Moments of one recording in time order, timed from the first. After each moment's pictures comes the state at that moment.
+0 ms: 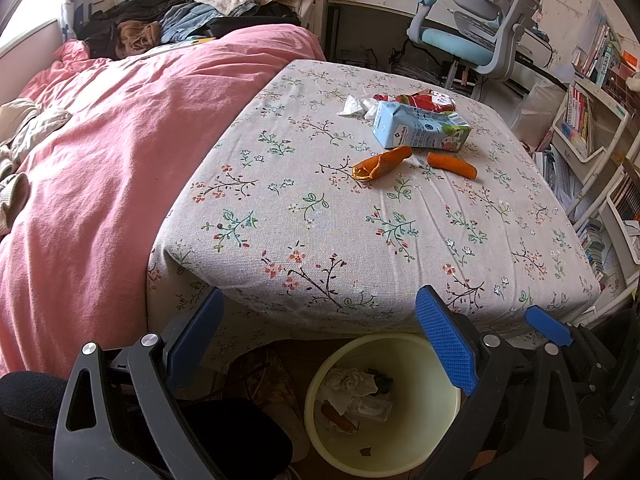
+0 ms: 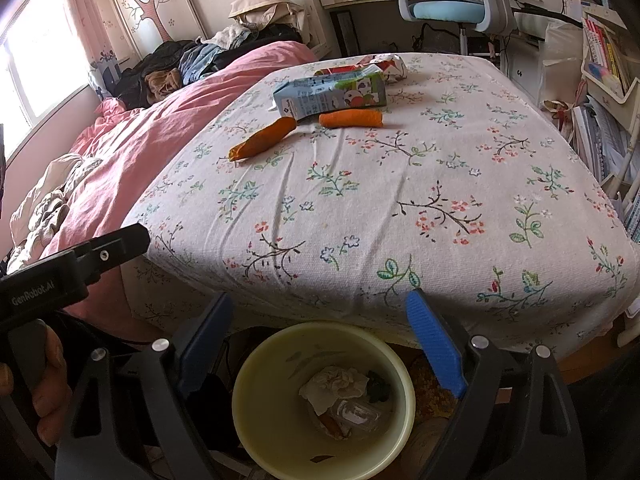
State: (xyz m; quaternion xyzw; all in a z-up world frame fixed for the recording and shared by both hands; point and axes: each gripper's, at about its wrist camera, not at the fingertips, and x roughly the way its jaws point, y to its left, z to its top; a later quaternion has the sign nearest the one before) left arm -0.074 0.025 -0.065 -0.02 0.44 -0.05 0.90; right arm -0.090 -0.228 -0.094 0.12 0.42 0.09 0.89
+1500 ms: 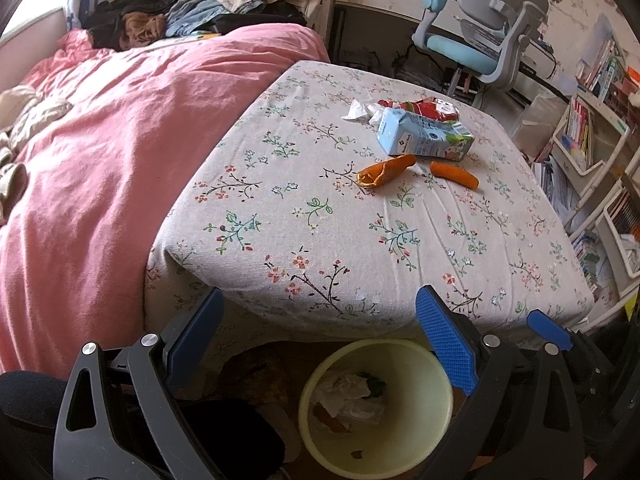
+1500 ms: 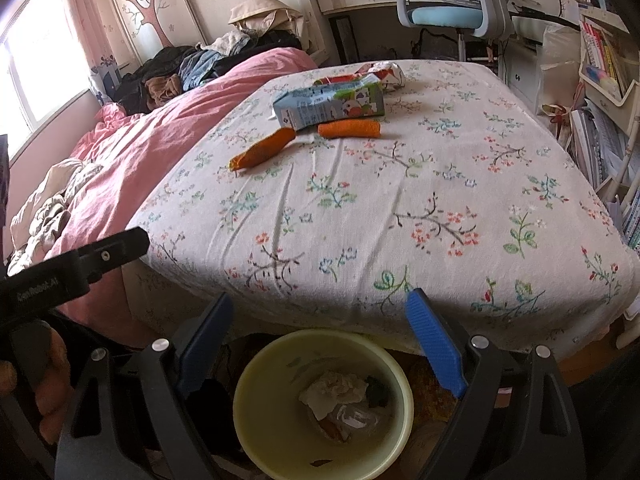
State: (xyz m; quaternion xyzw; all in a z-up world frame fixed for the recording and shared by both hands) left arm -0.069 0.034 -0.065 -0.05 0.44 -0.05 0.89; right arm -0.087 -0.233 -0.087 0.12 0.41 0.09 0.90
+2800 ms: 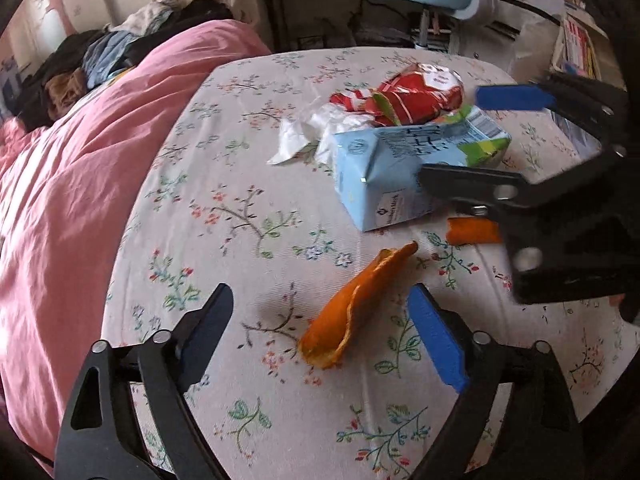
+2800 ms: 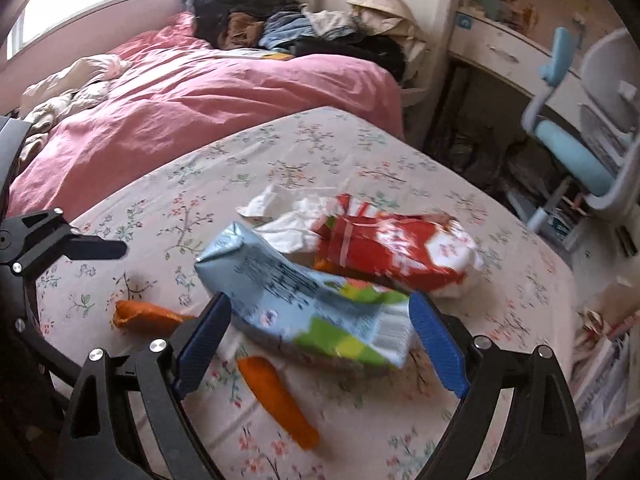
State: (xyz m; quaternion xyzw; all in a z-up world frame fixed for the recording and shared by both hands) left arm 0.090 -0.058 -0.094 0.11 0.48 -0.10 0.87; right arm 0.131 -0.209 -0.063 -0.14 0.38 0.25 0.88
